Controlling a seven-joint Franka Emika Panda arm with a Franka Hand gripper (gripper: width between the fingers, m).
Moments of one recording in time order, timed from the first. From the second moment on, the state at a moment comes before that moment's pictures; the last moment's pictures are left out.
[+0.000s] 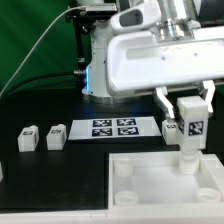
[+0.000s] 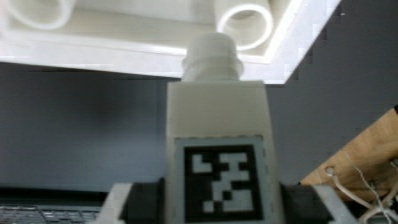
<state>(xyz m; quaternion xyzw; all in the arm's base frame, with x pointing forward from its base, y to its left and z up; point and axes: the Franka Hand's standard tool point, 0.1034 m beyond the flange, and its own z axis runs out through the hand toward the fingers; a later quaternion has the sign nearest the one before) 0.599 0.098 0.121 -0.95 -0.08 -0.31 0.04</state>
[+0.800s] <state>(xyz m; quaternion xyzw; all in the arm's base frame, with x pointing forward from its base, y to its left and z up) 0.617 0.121 0.100 -0.95 -0.05 -0.30 0.05</state>
